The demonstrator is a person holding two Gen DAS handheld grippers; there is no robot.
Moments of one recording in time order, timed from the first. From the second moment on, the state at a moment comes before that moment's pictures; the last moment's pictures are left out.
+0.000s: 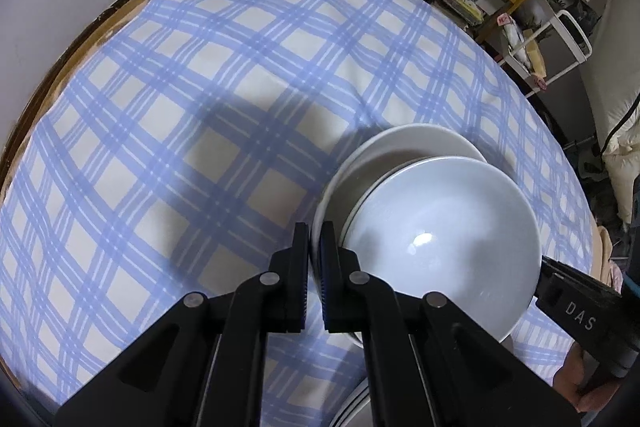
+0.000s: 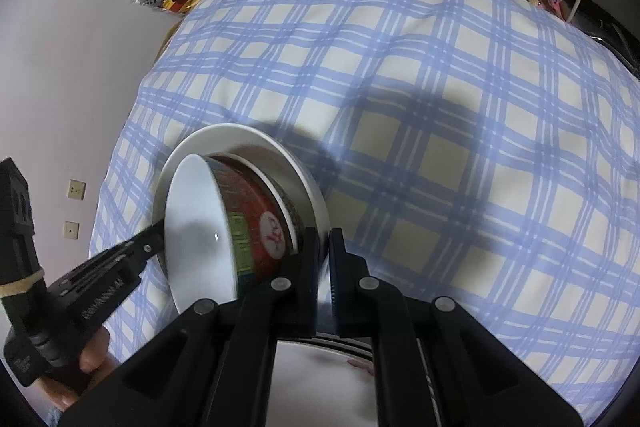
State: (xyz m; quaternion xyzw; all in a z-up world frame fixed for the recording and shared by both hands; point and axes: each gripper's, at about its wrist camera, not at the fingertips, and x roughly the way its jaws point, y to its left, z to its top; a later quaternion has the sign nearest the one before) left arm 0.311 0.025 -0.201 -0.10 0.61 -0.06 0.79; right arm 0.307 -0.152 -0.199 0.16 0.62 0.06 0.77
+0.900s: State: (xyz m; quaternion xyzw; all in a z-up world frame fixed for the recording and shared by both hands) left arm 0.303 0.036 -0.171 -0.12 0.59 -0.05 0.80; right arm 0.309 -0.148 -0.177 0.14 0.61 0.08 0.77
